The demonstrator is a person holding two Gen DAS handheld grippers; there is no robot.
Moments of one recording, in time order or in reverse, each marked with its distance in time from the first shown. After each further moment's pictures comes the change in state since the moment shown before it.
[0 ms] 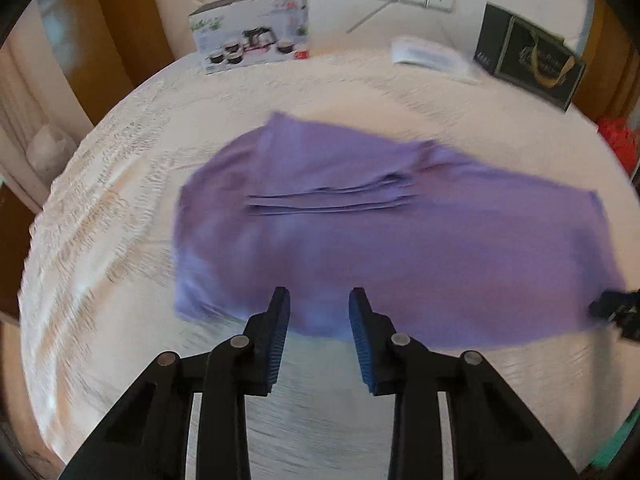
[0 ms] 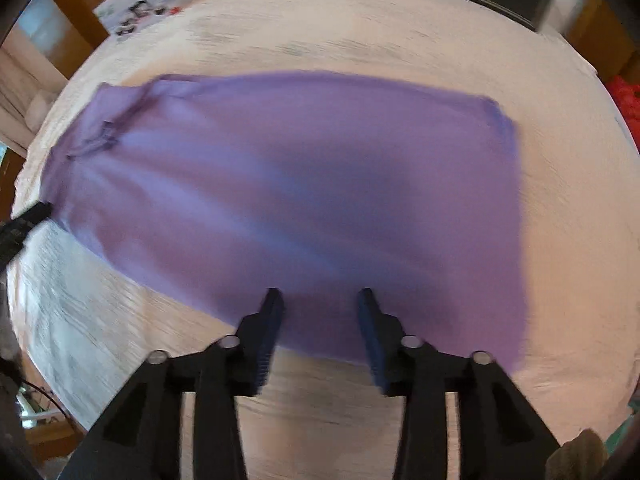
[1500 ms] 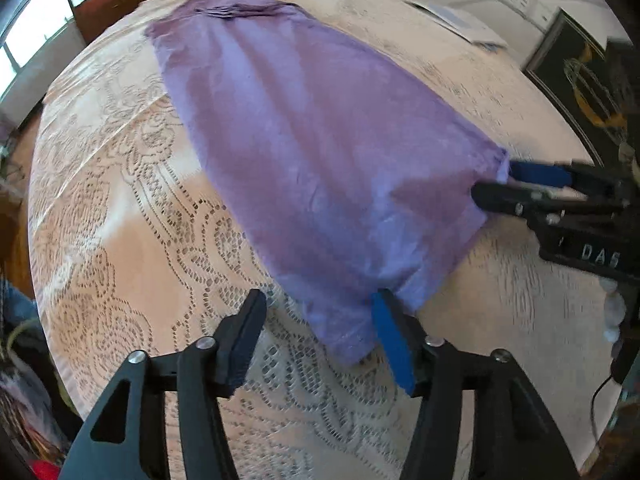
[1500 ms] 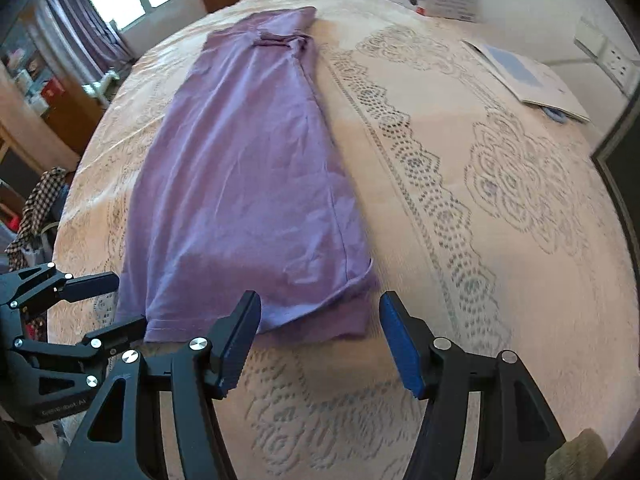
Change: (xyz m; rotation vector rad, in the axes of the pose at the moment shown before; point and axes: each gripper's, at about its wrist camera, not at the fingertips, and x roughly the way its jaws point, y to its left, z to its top) left arm -0.021 -0.359 -0.059 -0.780 0.151 0.275; right arm 0.018 -0.117 0.111 -1.126 -0.055 0.423
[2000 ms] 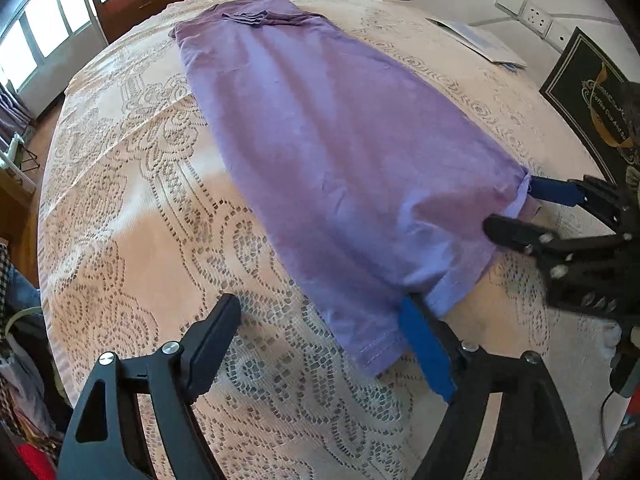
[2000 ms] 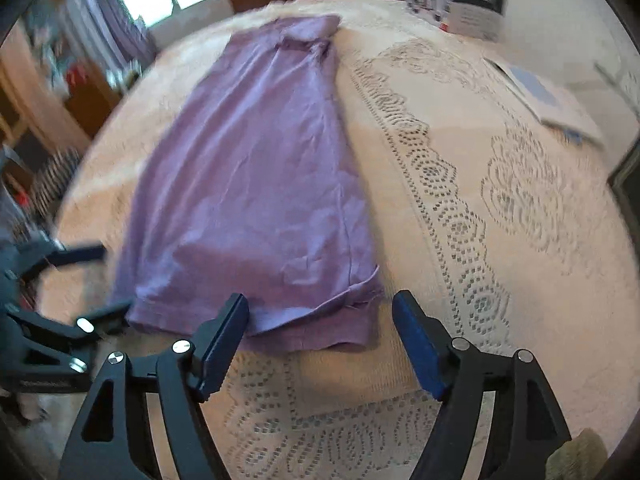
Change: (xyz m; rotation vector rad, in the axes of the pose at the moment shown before) left arm -0.021 0.023 -0.020 -0.025 -0.053 0.026; right arm 0.010 0.013 -0.006 -0.117 -0.025 -0.036
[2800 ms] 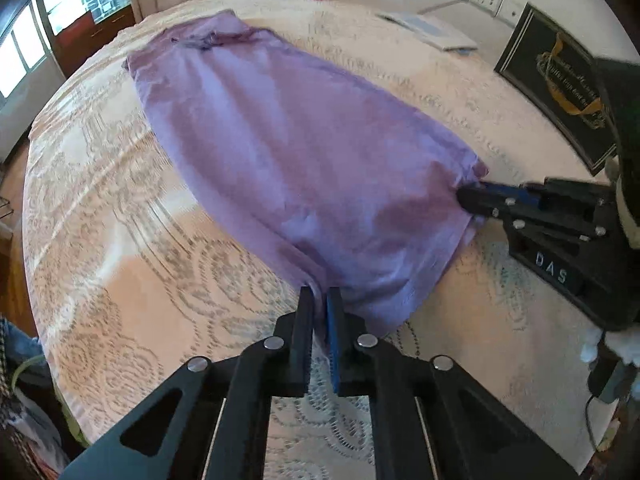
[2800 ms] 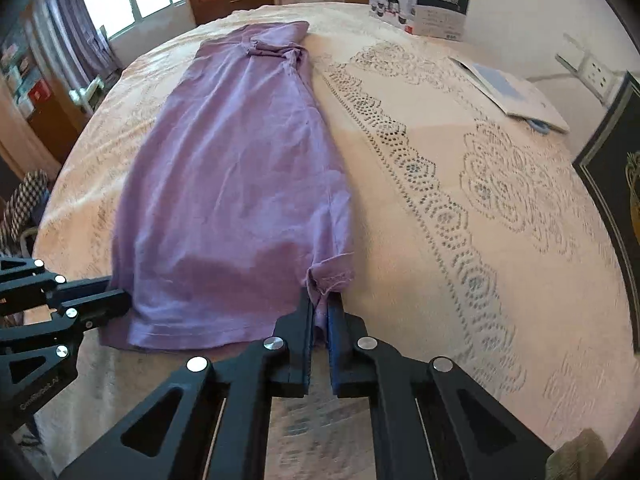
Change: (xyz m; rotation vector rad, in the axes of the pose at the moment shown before) left arm 0.016 -0.023 0.037 0.149 -0.010 -0.091; right arm -0.016 0.016 -0.003 0.171 -0.053 -0.078
